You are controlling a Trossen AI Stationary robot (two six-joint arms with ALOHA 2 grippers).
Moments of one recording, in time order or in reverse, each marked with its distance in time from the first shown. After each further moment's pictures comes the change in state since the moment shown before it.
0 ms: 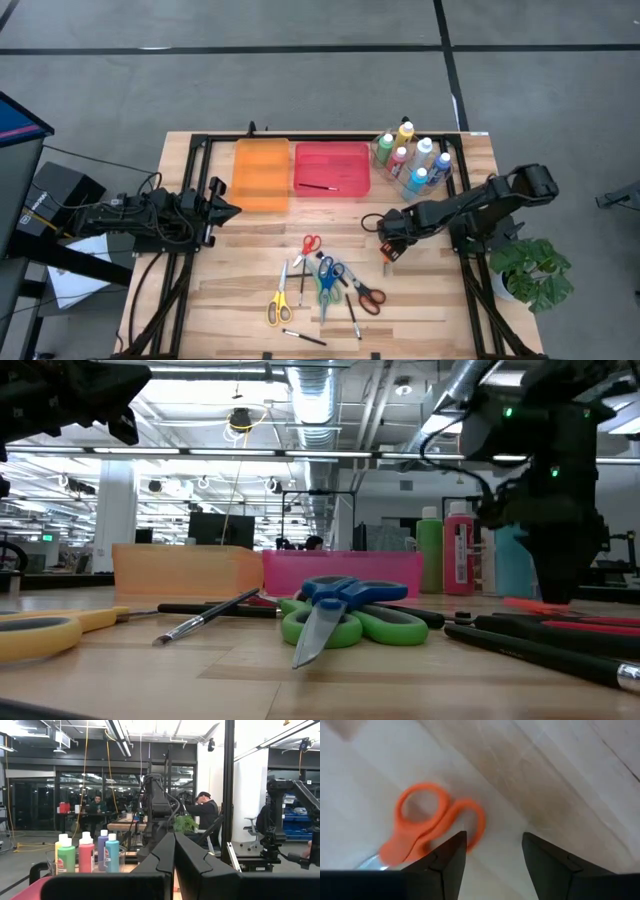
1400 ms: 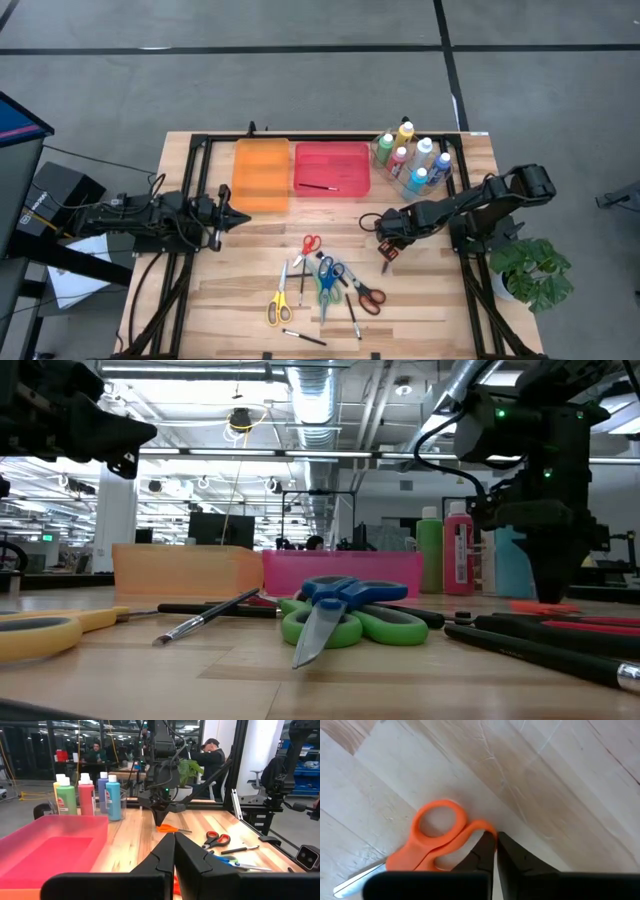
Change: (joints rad) left arm 0.000 0.000 0.000 -0.297 -0.005 0.000; right arm -0.006 0.046 0.013 0.026 0.003 0.005
